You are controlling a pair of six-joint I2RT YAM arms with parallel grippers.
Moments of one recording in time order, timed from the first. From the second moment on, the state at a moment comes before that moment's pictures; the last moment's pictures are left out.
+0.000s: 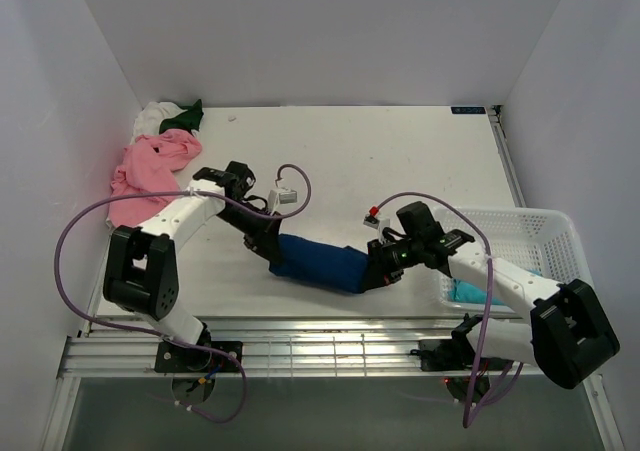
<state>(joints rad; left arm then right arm) -0.32 1.58 1.11 -1.08 0.89 0.52 0.59 1.19 0.61 -0.35 -0.76 0.27</state>
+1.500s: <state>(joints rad) -0.30 2.04 1.34 -1.29 0.87 0.49 0.50 1.61 0.89 -0.26 -0.68 0.22</state>
